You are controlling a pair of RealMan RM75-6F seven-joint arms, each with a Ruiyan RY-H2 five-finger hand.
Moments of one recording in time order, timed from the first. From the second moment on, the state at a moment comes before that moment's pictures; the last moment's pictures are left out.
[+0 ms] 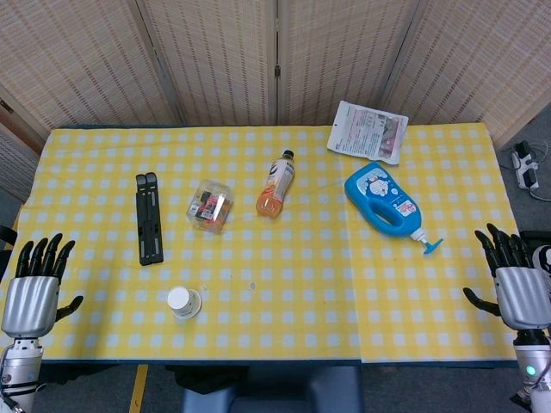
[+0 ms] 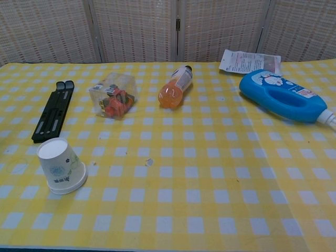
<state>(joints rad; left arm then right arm) -0.16 -1.22 -0.09 -1.64 1.45 1.53 0.39 0.10 -1.09 0.10 -1.64 -1.44 1.44 -0.04</state>
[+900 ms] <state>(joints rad) -0.38 -1.07 -0.05 -1.75 1.56 1.13 0.36 0.10 -1.06 0.12 -1.69 -1.46 1.49 -0.06</state>
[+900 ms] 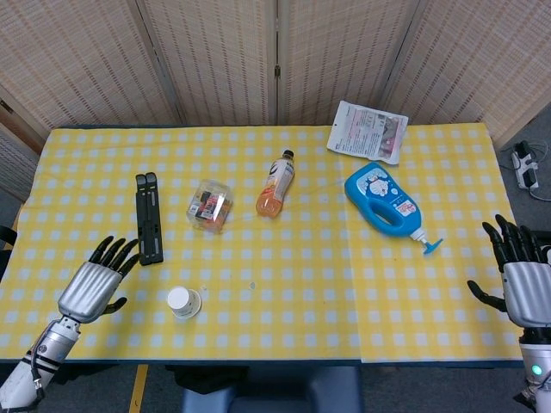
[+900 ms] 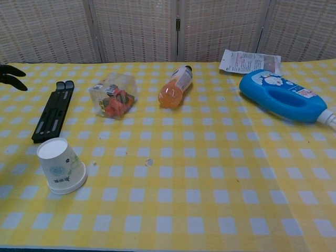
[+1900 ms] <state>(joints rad) -0.57 -1.12 -0.01 -1.81 1.51 0.89 0.44 0.10 -1.08 0.11 -1.64 -1.47 1.50 0.01</state>
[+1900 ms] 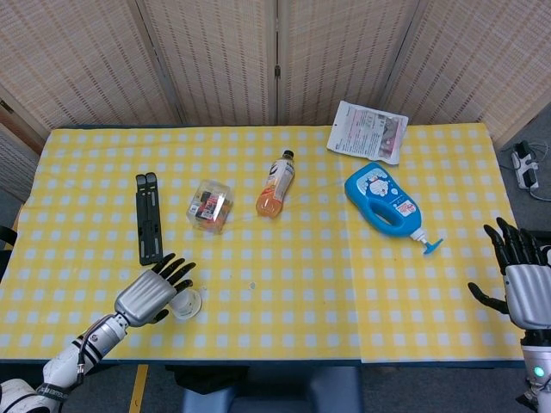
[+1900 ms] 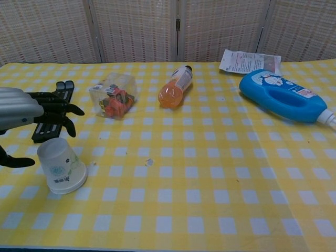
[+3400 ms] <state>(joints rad) -0.59 -1.11 0.01 -1.83 1.53 0.97 0.42 0.09 -1.07 0.12 -1.64 -1.46 1.50 0.01</state>
